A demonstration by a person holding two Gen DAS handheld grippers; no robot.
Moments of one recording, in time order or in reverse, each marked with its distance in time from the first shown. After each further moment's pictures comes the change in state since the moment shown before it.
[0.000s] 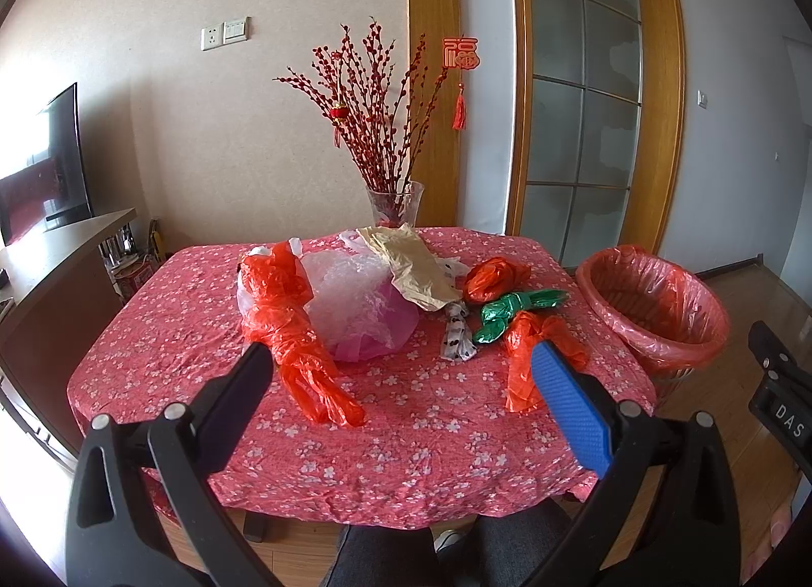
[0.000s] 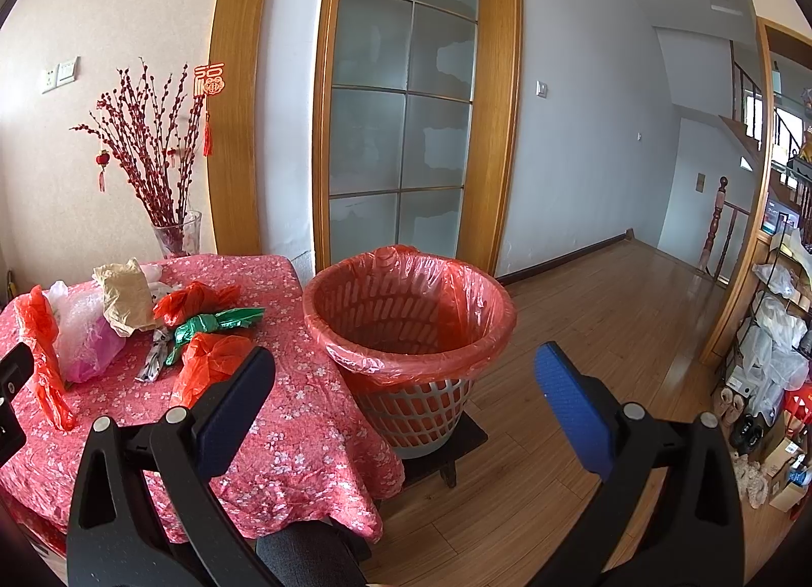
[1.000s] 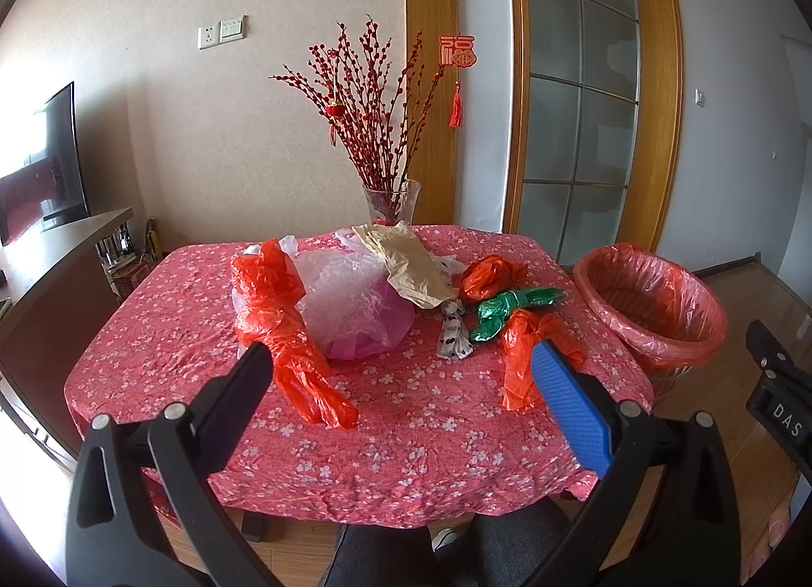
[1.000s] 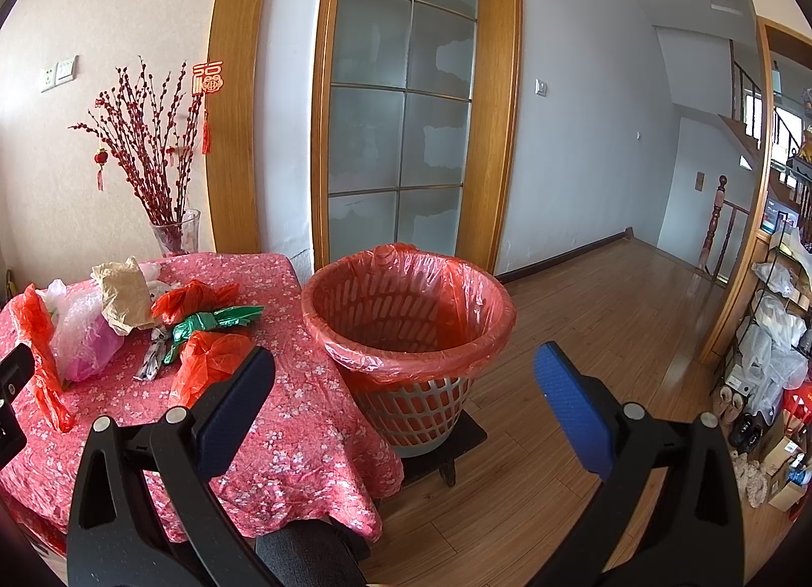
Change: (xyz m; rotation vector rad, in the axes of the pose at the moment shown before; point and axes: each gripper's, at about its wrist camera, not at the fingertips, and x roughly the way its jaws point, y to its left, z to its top) left arm 0.000 0.000 0.000 0.000 0.002 -0.001; right arm 0.001 0.000 -0.002 0.000 0.001 -0.001
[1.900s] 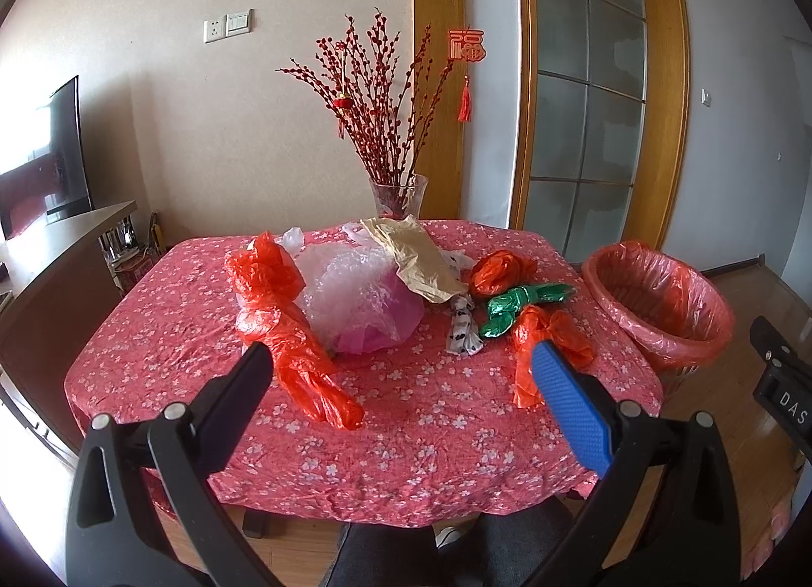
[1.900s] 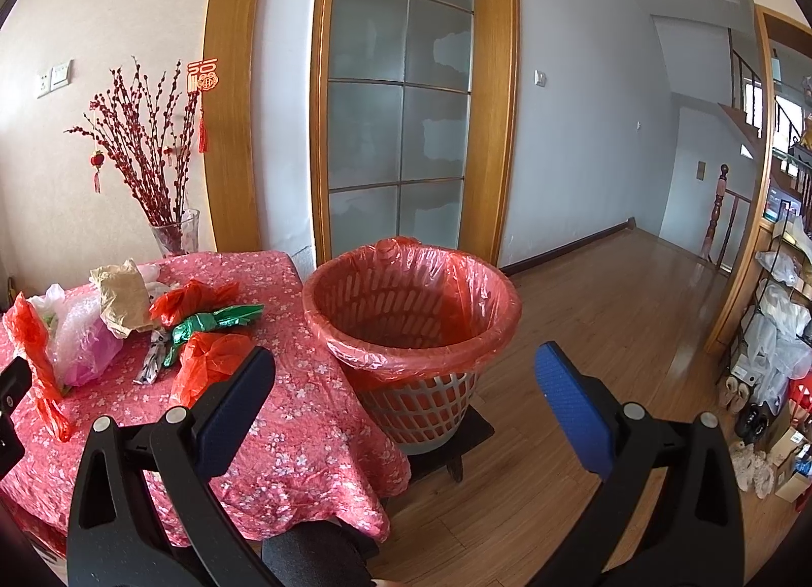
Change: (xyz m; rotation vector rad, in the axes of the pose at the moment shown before) left arm 0.006 0.002 -0.009 -0.015 0.005 0.023; right arm 0.007 -0.002 -0.002 0.017 0.010 0.019
